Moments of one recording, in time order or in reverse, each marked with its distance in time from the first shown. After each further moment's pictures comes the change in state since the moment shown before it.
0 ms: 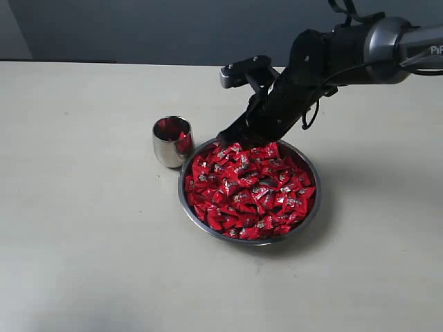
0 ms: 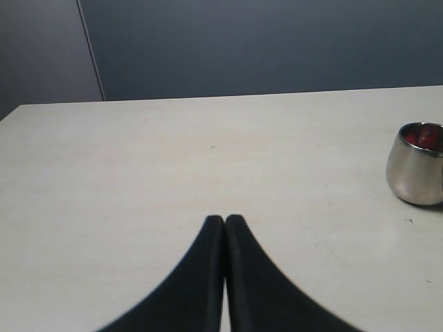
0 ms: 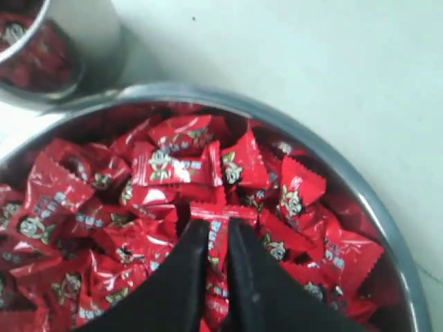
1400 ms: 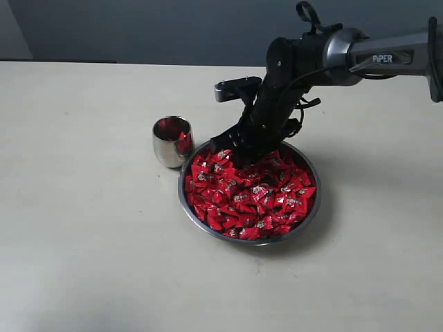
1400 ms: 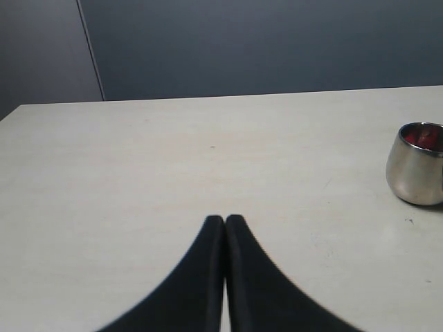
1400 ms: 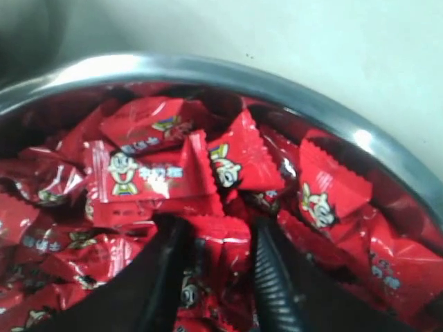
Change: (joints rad) left arm 0.000 0.000 0.000 0.000 0.000 0.000; right arm 0.000 0.191 -0.194 -0.045 0.216 0.160
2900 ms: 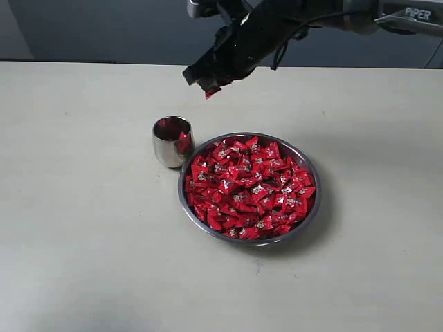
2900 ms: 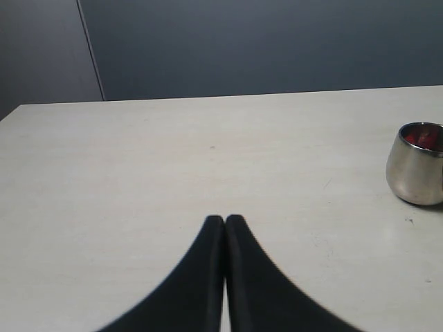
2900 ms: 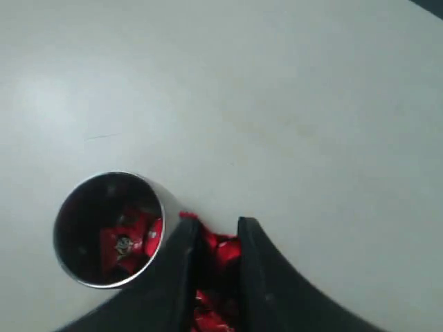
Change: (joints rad) left arm 0.000 0.000 0.000 0.000 0.000 0.000; right arm 0.000 -0.085 -0.199 0.198 -0.099 -0.358
